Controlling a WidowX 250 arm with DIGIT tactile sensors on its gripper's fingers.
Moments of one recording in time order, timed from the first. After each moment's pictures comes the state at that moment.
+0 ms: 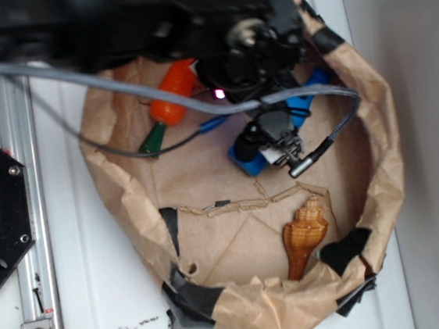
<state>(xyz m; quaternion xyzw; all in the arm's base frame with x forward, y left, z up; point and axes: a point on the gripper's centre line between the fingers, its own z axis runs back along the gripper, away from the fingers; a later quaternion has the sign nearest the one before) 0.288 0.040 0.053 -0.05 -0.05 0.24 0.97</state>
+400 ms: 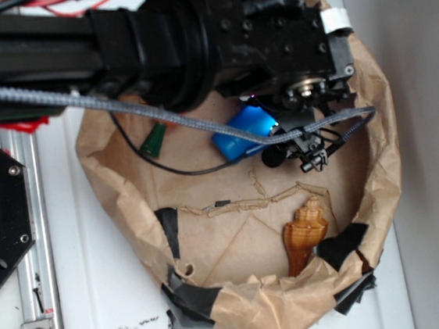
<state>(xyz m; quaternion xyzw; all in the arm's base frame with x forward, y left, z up) 0.303 0.036 0.043 0.01 -0.05 0.21 0.98</state>
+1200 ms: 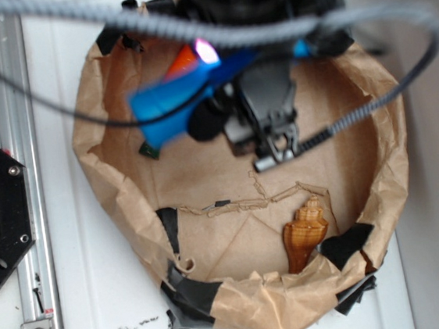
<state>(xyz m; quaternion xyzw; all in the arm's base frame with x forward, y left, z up) 0.252 0.023 0.220 -0.01 0.03 0.09 1.00</state>
